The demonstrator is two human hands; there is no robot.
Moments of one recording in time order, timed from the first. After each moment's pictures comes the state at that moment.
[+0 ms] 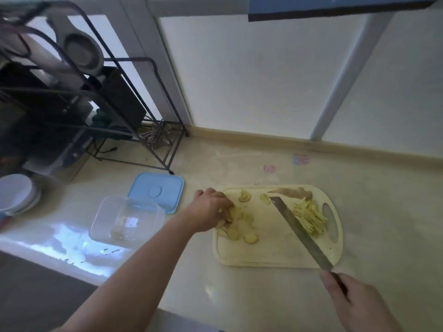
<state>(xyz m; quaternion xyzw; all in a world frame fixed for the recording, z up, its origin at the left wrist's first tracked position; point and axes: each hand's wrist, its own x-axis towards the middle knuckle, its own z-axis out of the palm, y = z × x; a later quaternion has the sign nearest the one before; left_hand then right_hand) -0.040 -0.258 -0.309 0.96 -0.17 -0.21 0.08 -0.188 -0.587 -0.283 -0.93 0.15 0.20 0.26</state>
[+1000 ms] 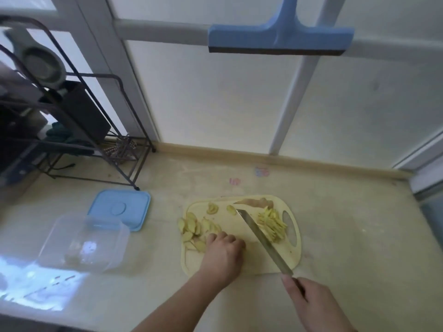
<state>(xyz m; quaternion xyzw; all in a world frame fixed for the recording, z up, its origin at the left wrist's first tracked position) -0.115 -0.377 -0.343 0.97 -0.18 -0.07 0.16 -0.200 -0.589 -0.280 -0.92 0.18 0.18 0.31</state>
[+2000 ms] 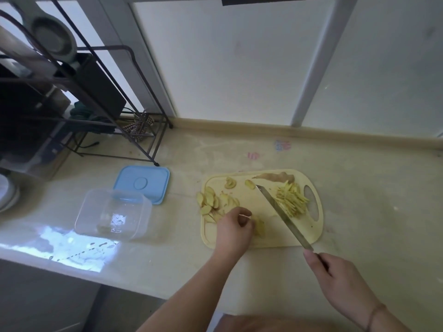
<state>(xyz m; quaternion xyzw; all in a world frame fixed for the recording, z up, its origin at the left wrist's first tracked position) -0.129 -0.372 -0.326 0.86 0.15 -0.12 0.47 -0.211 -0.598 -0.300 -0.91 0.11 0.16 0.37</state>
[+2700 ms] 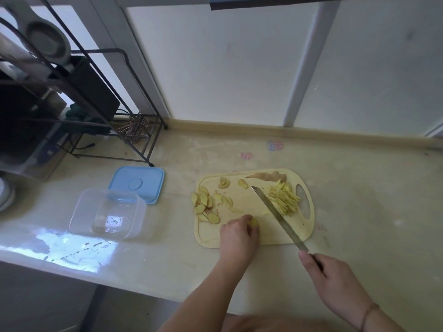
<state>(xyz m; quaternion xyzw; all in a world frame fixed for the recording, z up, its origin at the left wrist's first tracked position) -0.148 -0.400 -0.336 0.93 0.06 -0.09 0.35 -0.220 -0.606 -0.298 -0.90 0.11 0.18 0.37</state>
